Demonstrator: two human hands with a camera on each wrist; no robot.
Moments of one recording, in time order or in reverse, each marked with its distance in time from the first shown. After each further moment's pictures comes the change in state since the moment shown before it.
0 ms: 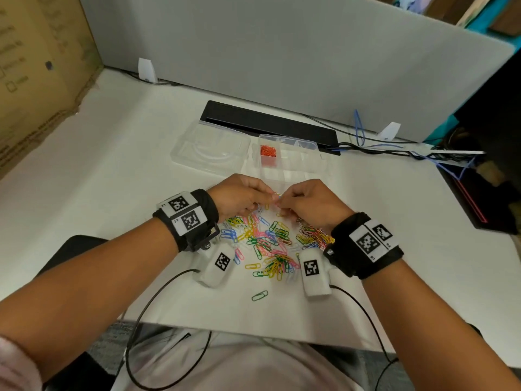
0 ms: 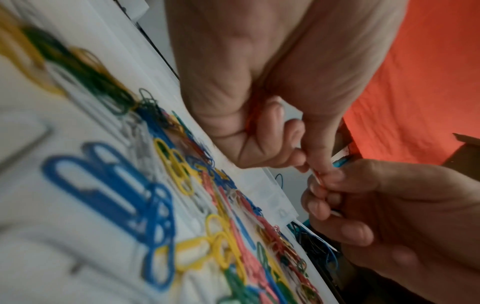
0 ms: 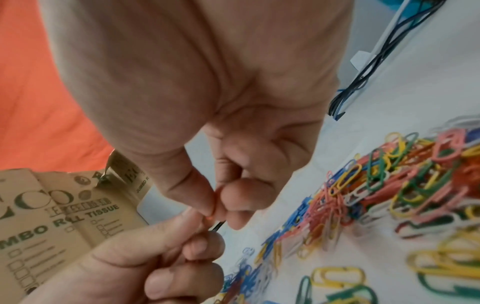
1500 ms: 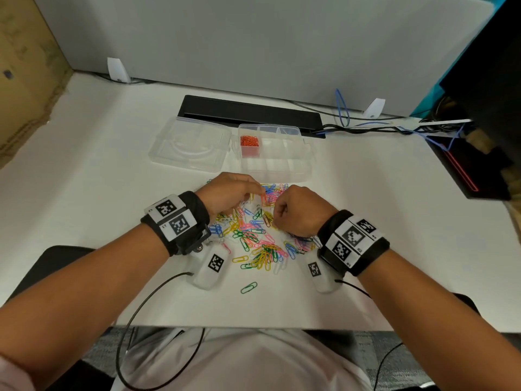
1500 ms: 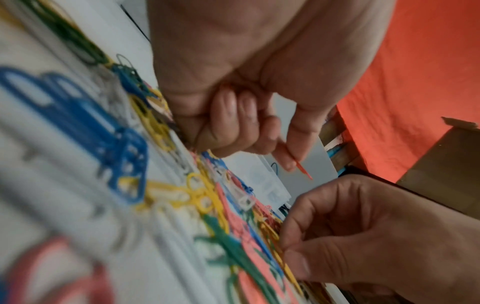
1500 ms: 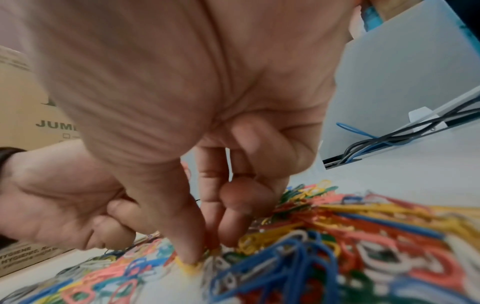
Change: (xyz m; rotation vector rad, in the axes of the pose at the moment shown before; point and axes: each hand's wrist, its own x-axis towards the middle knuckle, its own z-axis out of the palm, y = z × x) left_hand 0.005 0.003 0.019 0.156 0.068 -0.061; right_hand -0.011 0.030 0.002 -0.540 -0.069 -0.136
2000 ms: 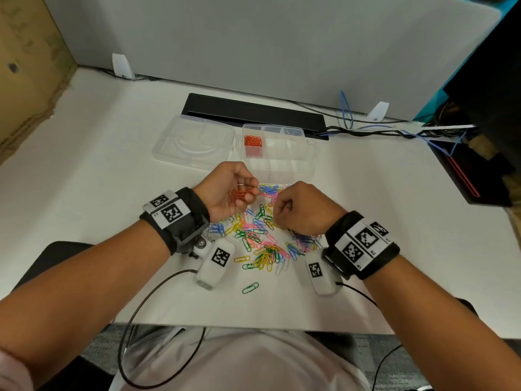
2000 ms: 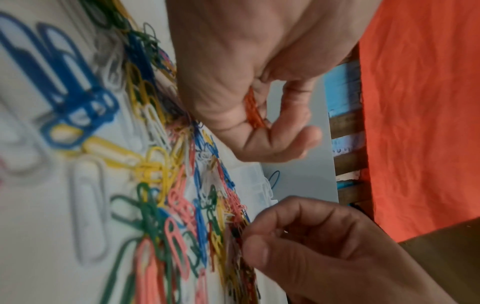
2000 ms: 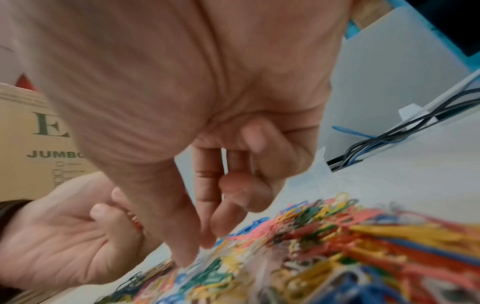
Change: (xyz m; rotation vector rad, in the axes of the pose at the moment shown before) left_hand 0.000 0.002 -0.009 -0.612 -0.139 -0.197; right_hand -0.003 -0.003 -0.009 0.133 0.015 -0.044
